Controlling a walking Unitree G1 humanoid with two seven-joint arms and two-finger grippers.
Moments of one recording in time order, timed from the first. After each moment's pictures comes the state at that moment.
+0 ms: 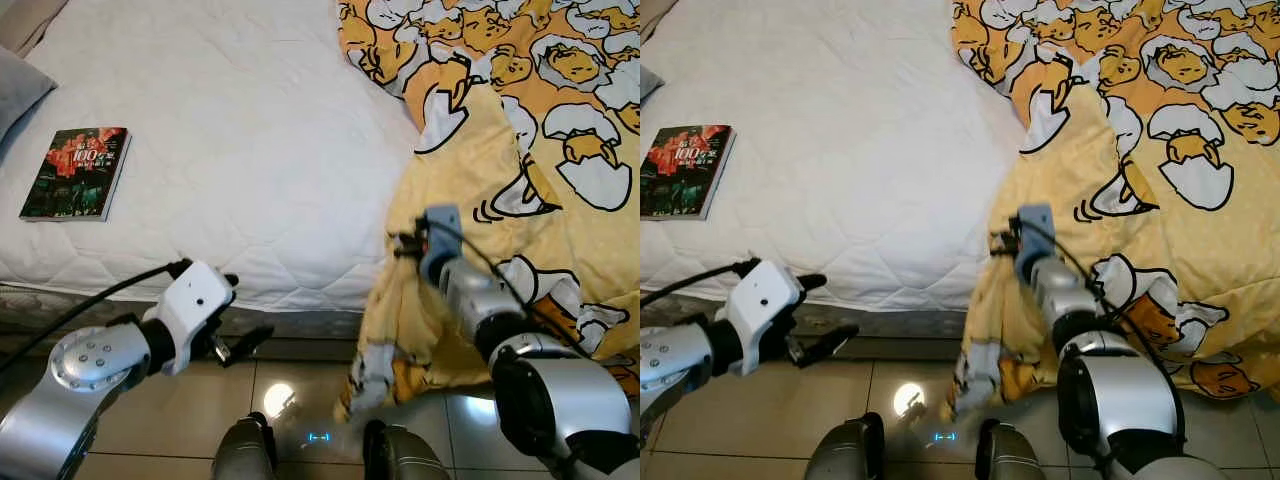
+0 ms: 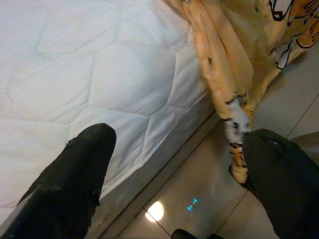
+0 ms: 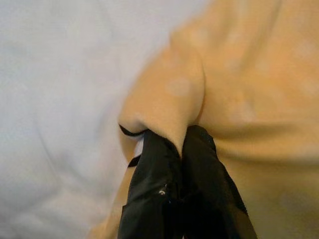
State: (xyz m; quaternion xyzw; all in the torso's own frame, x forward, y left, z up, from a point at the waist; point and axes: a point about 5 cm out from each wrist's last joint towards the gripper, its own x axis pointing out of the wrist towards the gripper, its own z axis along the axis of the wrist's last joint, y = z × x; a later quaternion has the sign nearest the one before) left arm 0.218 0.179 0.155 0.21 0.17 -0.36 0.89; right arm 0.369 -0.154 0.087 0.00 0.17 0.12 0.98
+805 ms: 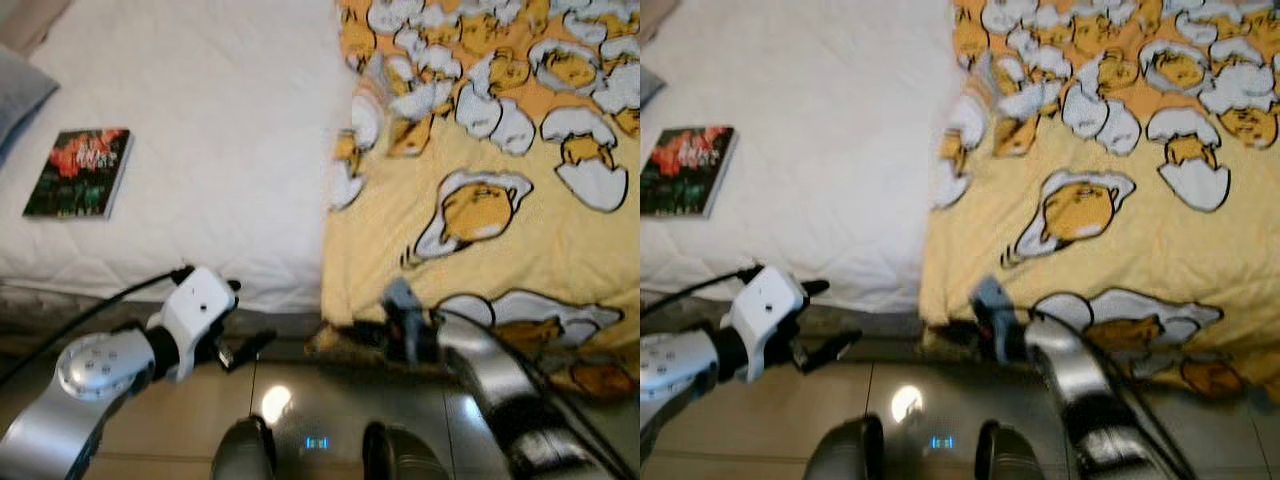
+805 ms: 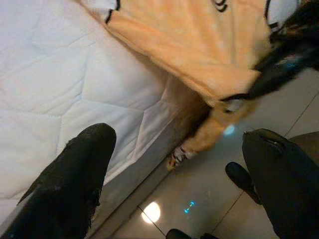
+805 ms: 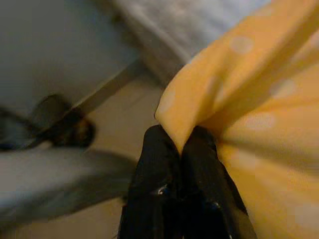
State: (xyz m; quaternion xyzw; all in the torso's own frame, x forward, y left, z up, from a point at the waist) left arm 0.215 0.177 0.146 0.20 0.18 -0.36 0.89; right arm 0.272 -0.121 0.040 0.02 0.22 0.55 0.80
